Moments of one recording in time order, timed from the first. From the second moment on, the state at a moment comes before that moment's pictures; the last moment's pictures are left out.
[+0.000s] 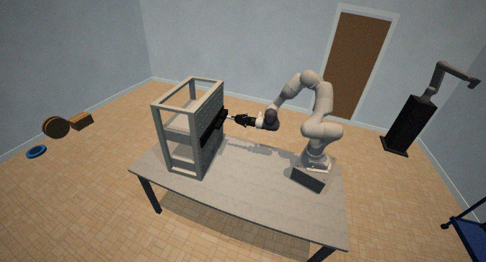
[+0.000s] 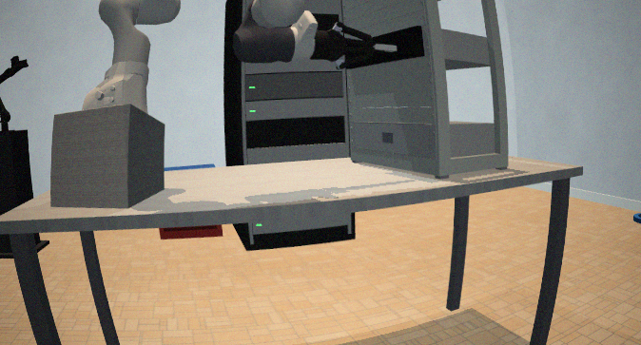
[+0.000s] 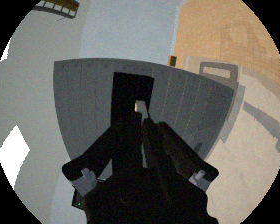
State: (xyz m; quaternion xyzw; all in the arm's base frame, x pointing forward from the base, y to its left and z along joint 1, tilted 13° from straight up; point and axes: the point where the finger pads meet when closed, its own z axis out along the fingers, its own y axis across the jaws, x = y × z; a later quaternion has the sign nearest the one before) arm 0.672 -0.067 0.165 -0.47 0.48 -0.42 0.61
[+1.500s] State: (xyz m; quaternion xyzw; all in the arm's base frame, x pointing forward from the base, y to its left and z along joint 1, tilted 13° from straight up) arm 0.675 -0.070 0.156 -0.47 0.49 -0.42 0.61
